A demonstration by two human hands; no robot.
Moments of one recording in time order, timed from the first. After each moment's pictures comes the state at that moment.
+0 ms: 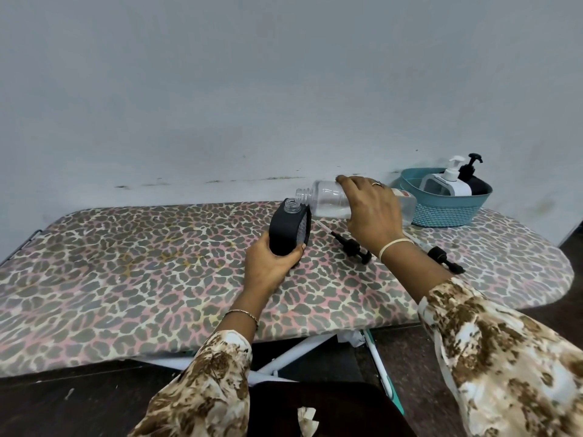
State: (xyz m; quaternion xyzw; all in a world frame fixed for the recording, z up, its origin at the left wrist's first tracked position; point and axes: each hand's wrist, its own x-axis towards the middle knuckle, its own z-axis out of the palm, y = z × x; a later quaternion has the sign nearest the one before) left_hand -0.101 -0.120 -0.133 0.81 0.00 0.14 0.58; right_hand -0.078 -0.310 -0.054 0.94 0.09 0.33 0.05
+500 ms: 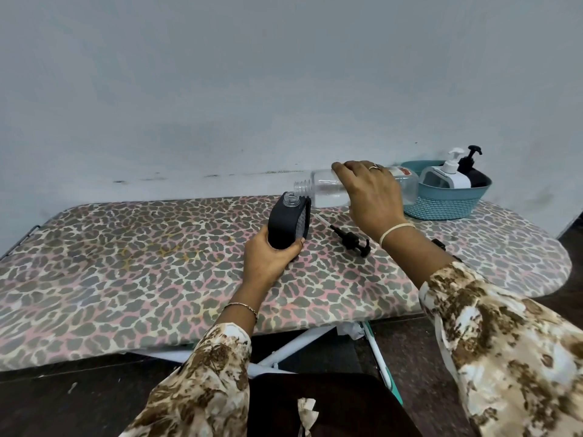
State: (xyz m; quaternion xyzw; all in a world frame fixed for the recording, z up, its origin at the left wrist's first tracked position) left_hand -0.101 -0.120 -0.133 0.81 0.00 0.14 0.57; right_hand -0.075 -0.312 -0.043 0.93 0.12 0.35 0.08
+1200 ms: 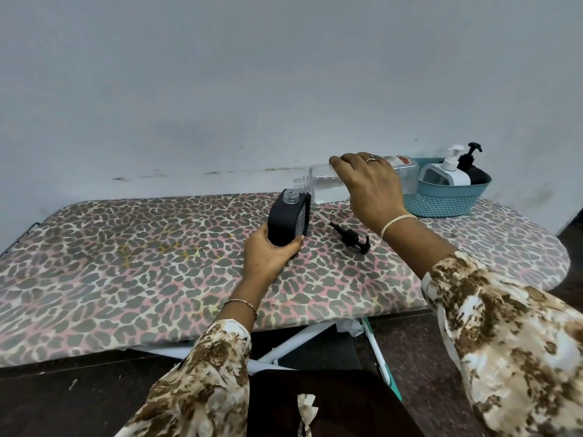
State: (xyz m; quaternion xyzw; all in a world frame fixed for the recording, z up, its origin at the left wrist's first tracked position) left_hand -0.100 -0.120 -0.134 0.81 0.00 0.14 0.58; right_hand -0.071 -0.313 -0.036 0.92 0.15 0.35 0.11
